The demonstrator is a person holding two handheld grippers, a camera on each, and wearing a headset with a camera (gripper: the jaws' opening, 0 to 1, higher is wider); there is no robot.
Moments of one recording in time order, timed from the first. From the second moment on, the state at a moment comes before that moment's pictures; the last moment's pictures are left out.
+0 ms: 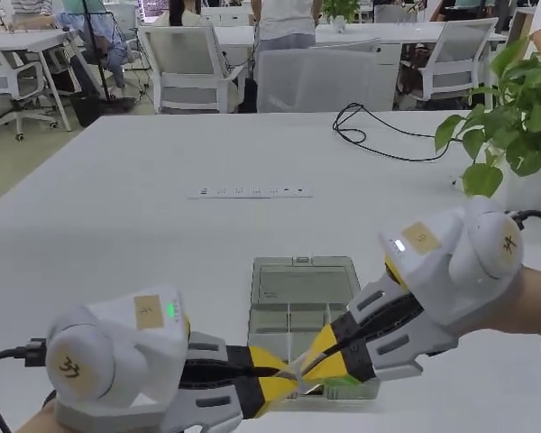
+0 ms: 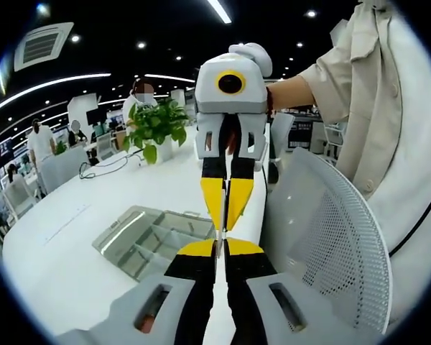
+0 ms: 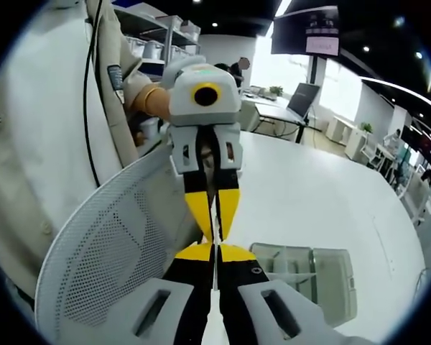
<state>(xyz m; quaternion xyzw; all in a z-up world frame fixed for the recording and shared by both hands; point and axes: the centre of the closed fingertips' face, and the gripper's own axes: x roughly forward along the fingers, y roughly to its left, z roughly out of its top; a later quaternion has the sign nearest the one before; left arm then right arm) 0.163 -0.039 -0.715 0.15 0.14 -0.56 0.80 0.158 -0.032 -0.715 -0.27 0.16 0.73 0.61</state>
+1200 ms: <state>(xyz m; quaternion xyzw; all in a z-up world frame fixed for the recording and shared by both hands) 0.193 -0.006 -0.720 0.08 0.15 -0.46 0.87 0.250 -0.069 -0.742 -0.29 0.21 0.60 0.71</state>
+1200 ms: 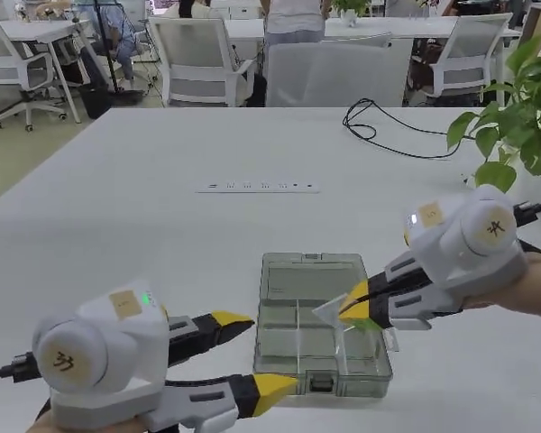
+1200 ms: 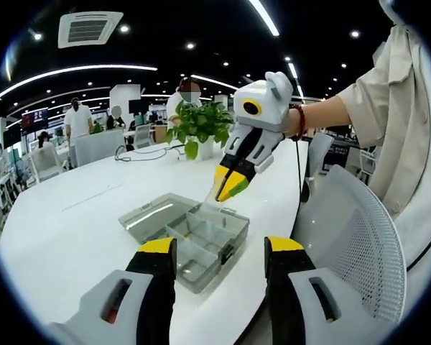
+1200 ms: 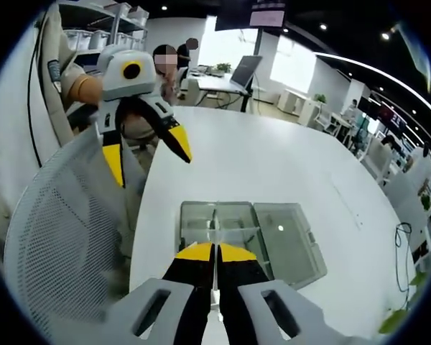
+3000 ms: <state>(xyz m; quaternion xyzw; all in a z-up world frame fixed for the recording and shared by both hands) 0.209 0.001 -0.727 0.06 0.17 -0.43 0.89 0.269 -0.055 -0.776 -0.33 0.26 0.61 0.67</state>
